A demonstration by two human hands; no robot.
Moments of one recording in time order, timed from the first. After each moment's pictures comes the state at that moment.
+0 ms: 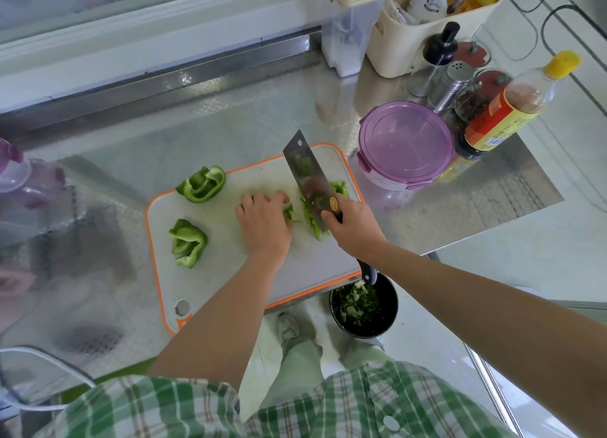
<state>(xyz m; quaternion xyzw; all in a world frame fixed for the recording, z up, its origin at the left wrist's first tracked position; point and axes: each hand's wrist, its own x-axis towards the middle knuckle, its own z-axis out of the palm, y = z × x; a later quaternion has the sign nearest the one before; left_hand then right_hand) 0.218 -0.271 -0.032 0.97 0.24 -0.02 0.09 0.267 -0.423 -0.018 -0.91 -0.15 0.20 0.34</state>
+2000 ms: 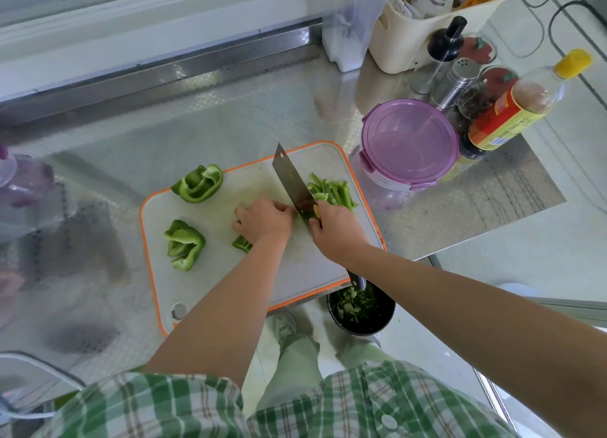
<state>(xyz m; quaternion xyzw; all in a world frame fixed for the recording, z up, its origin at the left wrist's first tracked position) 0.244 -0.266 -0.038 0.85 0.44 -0.14 0.26 0.259 -0.392 -0.017 -0.93 -0.17 0.24 0.22</state>
